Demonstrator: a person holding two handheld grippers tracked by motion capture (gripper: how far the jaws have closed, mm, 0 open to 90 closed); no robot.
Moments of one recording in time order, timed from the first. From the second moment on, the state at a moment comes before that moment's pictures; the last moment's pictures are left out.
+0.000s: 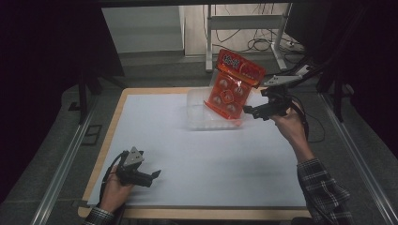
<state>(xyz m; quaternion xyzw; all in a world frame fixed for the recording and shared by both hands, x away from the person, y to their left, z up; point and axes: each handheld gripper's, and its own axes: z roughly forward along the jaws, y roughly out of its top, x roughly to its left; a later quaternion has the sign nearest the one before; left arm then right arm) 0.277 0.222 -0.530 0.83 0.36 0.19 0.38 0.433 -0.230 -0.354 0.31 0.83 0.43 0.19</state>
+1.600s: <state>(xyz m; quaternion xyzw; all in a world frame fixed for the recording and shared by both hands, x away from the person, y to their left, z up) 0.276 0.220 -0.530 0.83 0.36 0.20 0.37 0.346 -0.246 -0.428 0.31 0.82 0.45 0.18</state>
